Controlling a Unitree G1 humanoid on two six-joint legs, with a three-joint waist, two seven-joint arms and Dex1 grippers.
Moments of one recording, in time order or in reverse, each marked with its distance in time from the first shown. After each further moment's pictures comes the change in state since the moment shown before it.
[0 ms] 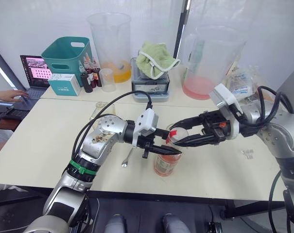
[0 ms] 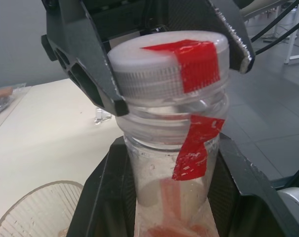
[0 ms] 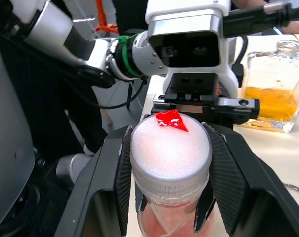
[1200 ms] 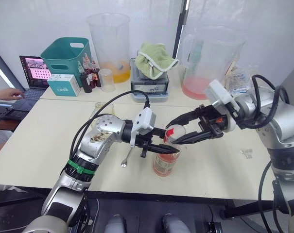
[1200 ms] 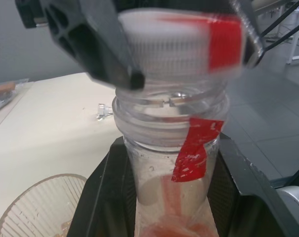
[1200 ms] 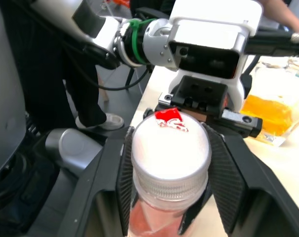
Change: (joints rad) left arm 0.002 0.012 0.017 0.003 -0.002 0.016 -0.003; right arm -0.093 0.079 -0.037 0.004 -0.118 0.020 0.074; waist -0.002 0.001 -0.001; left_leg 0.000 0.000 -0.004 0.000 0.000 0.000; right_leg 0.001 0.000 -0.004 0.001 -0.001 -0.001
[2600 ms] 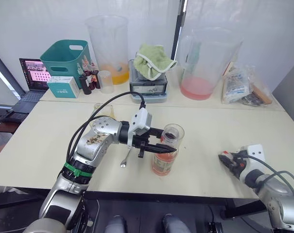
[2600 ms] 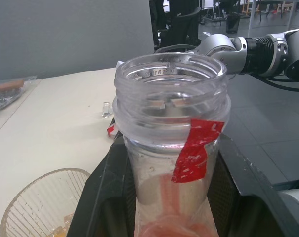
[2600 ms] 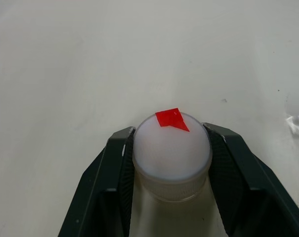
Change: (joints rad) left arm 0.037 0.016 0.026 -0.023 -0.007 0.010 0.024; right arm 0.904 0.292 -0.451 0.019 -0.307 -0.100 -0.996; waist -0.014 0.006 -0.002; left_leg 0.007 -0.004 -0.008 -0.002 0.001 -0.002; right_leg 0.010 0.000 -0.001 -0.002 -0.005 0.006
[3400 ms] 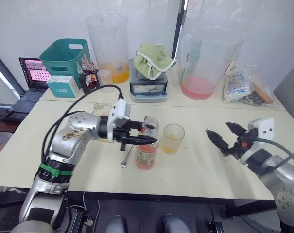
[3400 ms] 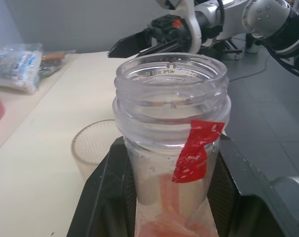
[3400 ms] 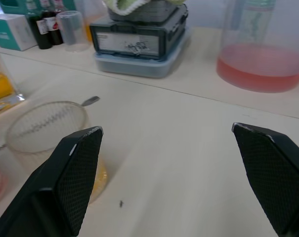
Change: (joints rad) left arm 0.024 0.206 0.164 -0.081 -0.112 0.136 0.014; right arm -0.084 -0.039 -0.072 -0.469 0.314 0.189 -0.042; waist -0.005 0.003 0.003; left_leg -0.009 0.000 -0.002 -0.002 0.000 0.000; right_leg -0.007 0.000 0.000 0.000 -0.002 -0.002
